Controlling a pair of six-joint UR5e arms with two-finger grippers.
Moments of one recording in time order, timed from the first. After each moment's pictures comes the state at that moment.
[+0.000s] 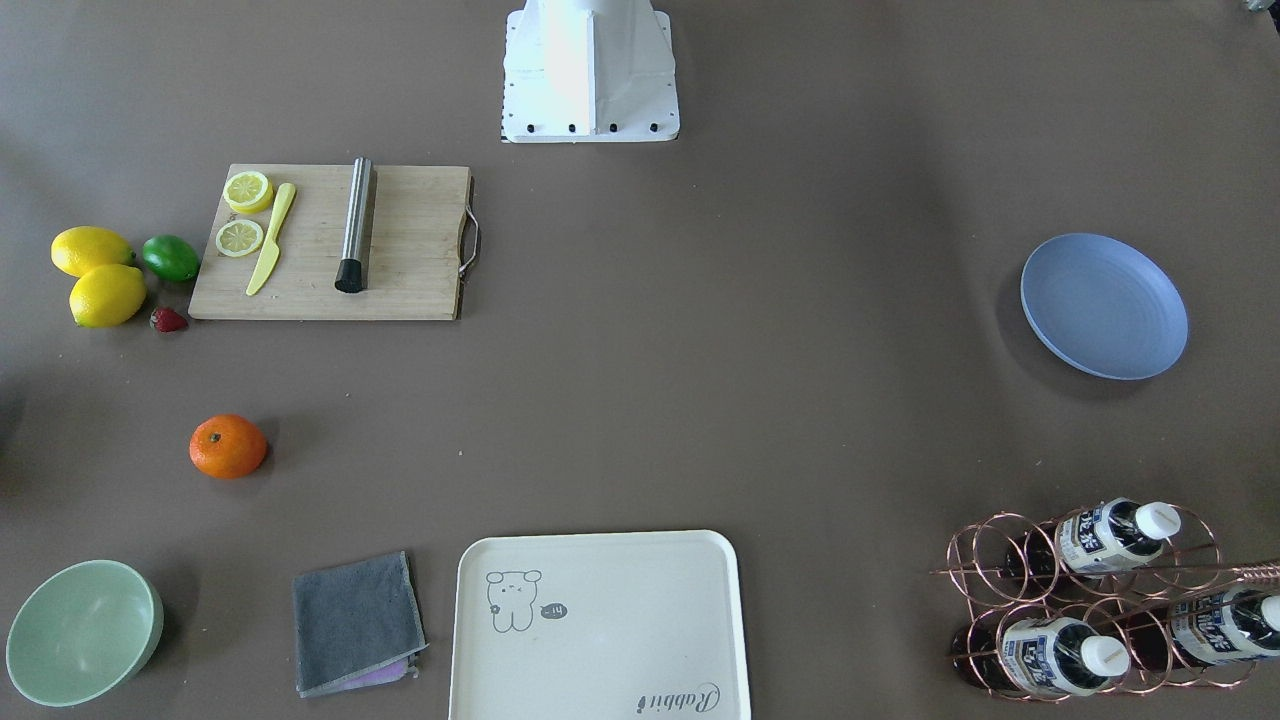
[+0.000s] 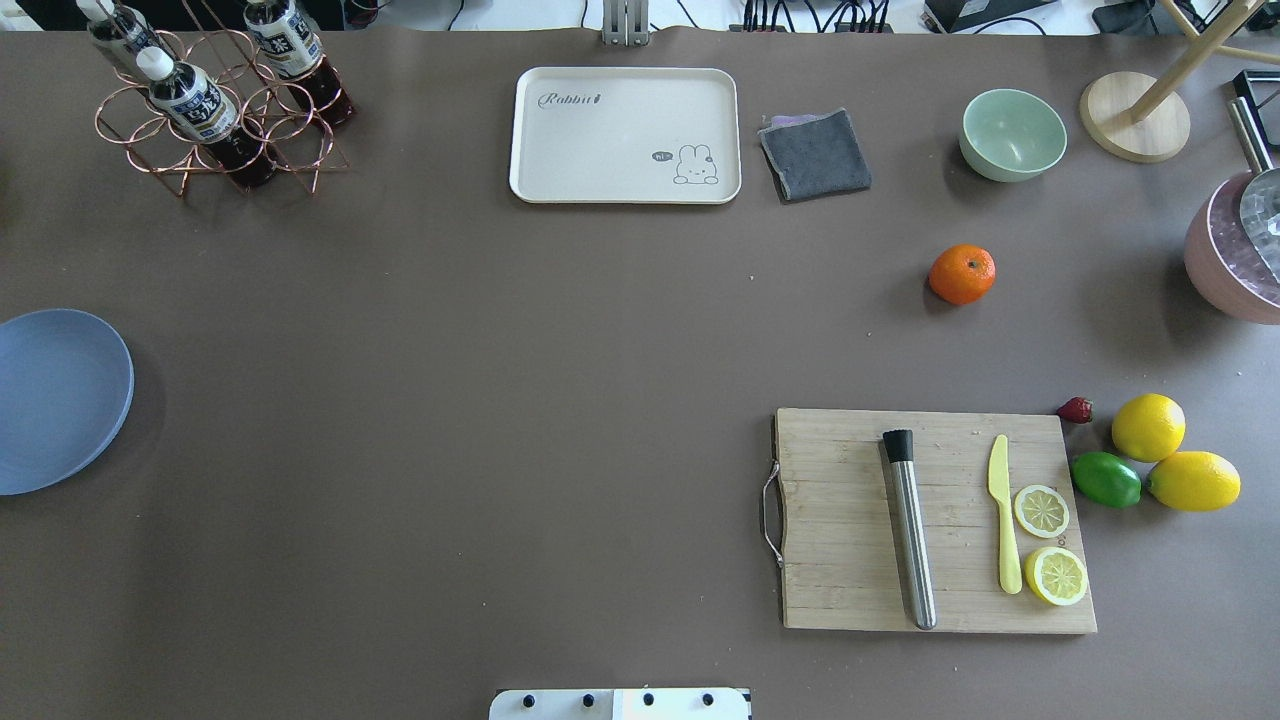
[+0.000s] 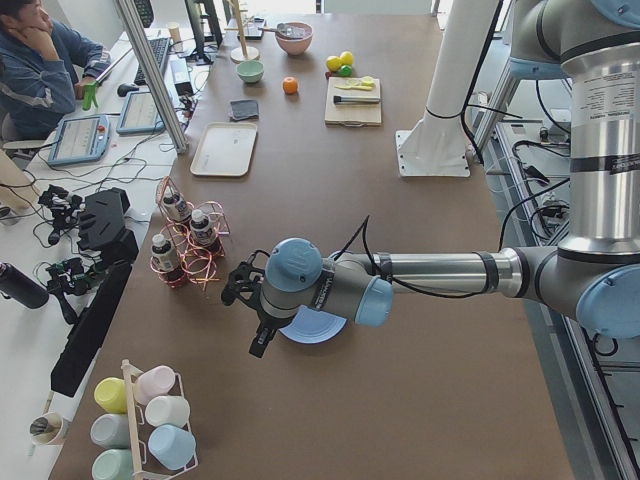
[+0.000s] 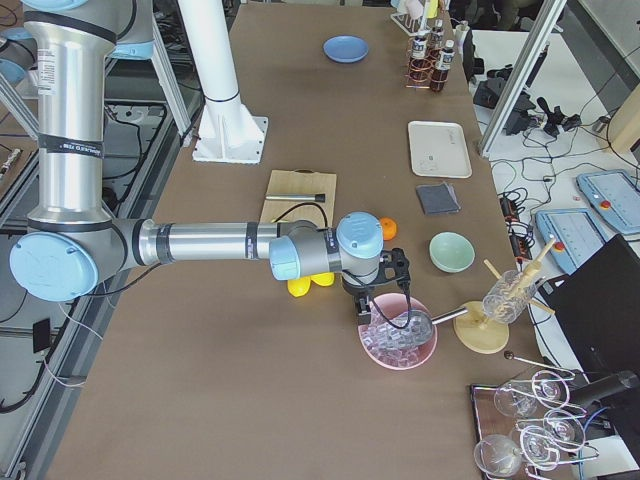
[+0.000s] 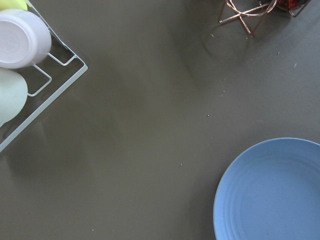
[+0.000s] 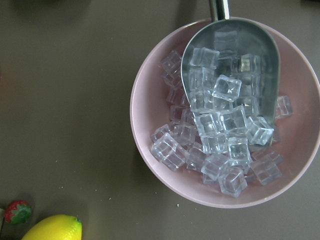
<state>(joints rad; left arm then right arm) -1.53 -1.49 -1.50 -2.11 -2.40 0.06 1.46 -1.65 1.70 -1.37 2.38 0.07</state>
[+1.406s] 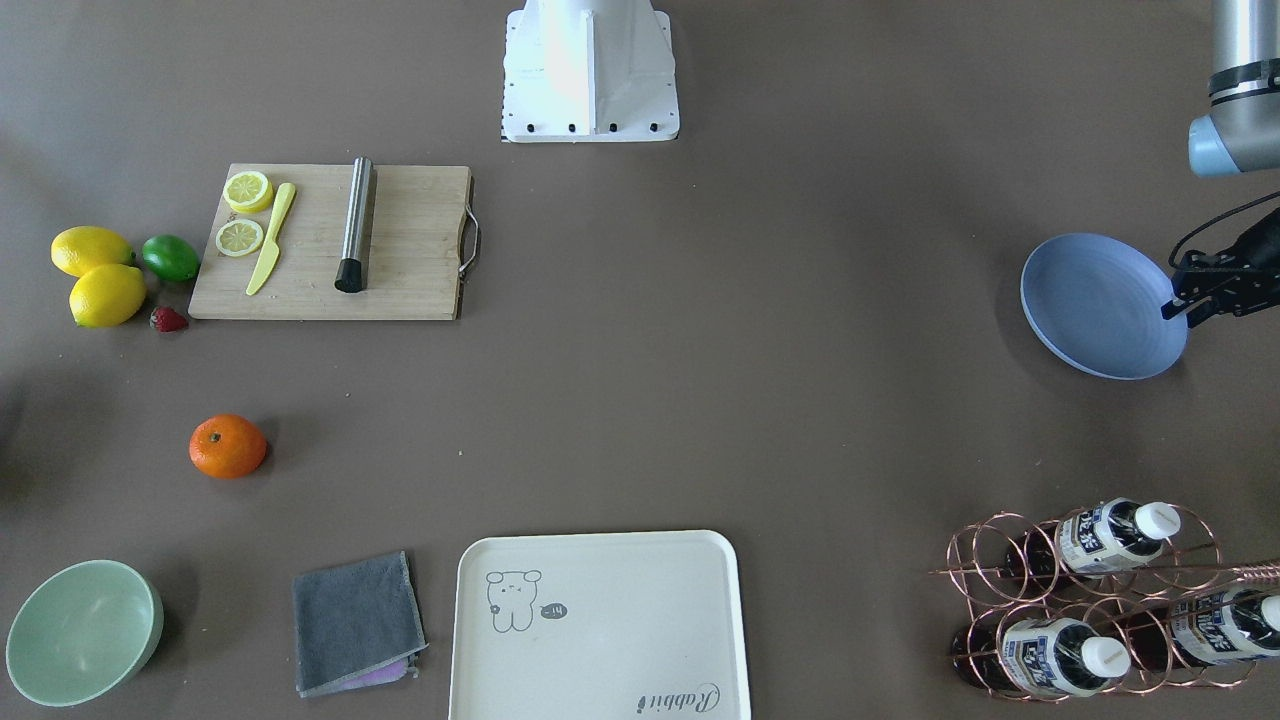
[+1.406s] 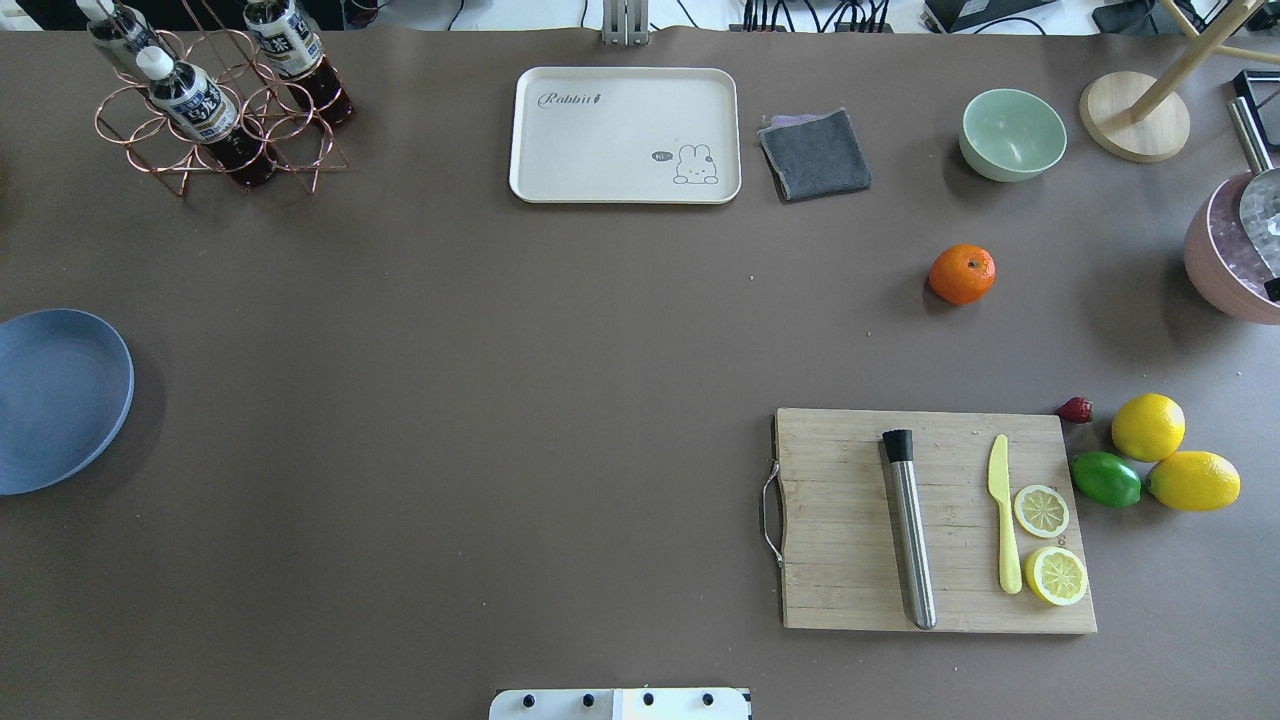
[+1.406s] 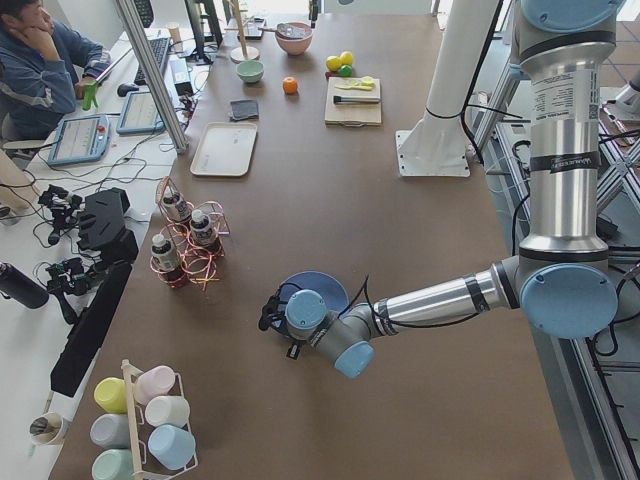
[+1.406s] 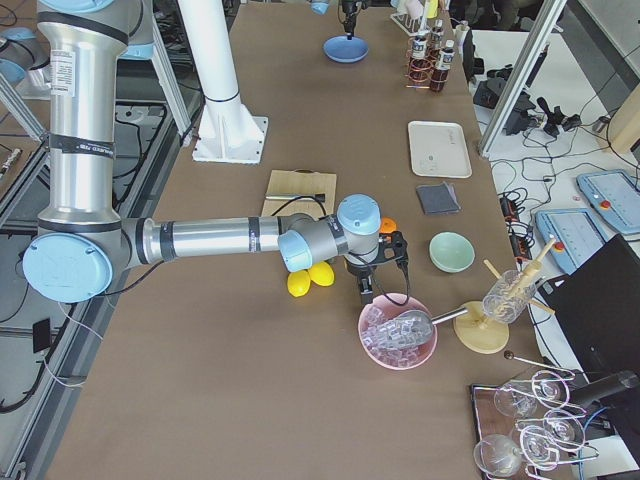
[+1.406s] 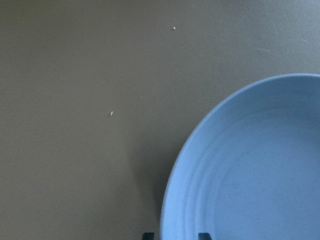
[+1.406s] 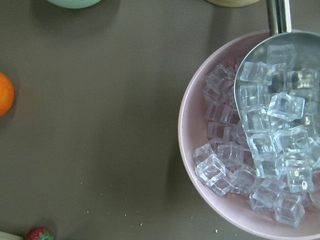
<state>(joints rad) -1.23 -1.49 -1.23 -2.59 -2.38 -0.34 1.36 -1.66 1.73 -1.25 2.33 0.25</state>
